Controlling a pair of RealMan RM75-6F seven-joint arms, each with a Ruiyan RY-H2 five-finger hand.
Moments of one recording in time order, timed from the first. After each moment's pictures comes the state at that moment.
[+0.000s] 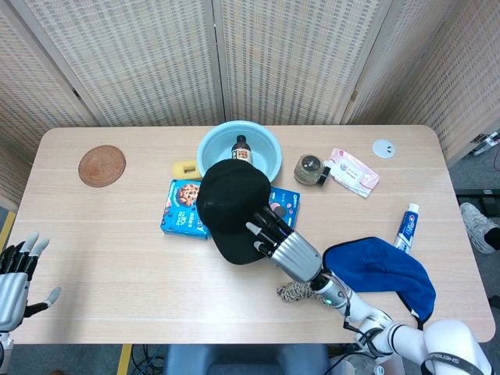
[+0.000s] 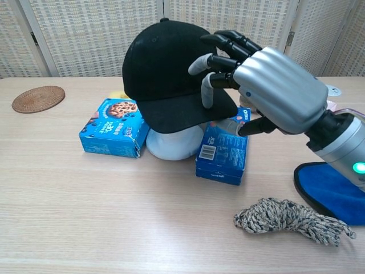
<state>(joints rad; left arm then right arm) -0.05 -1.09 -0.04 -1.70 1.46 1.50 0.09 0.65 -1.85 0.07 -0.92 -1.90 1.57 -0.11</state>
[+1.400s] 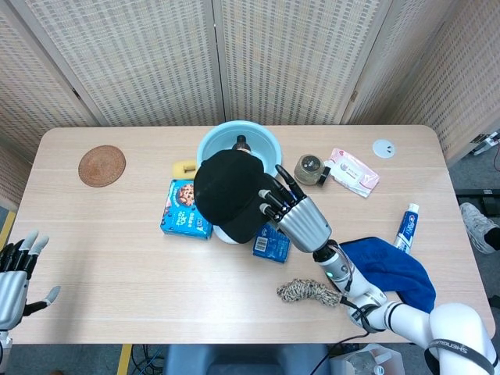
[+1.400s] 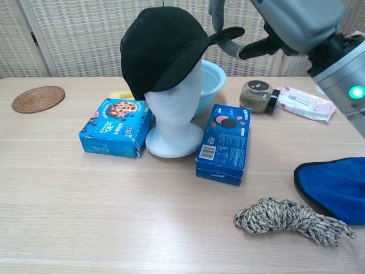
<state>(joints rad) -0.05 -1.08 -0.04 -1.72 1.46 1.50 0.11 0.76 -1.77 0.21 -1.00 -1.80 1.61 -0.11</state>
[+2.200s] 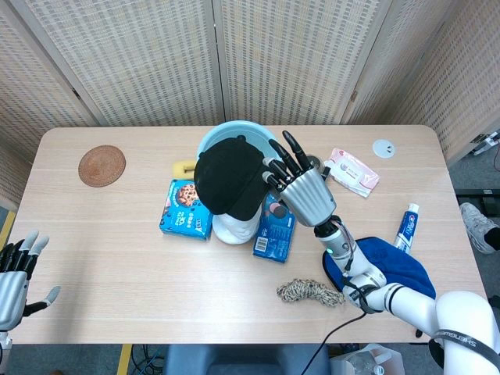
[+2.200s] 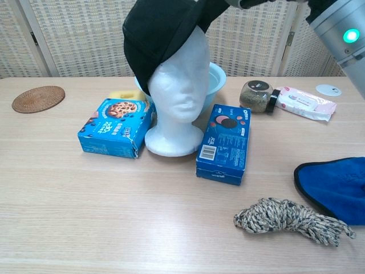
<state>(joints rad) -0.05 -1.07 -0.04 -1.73 1.46 1.50 0.11 0.85 -1.70 0.31 -1.03 -1.72 1.56 -0.16</state>
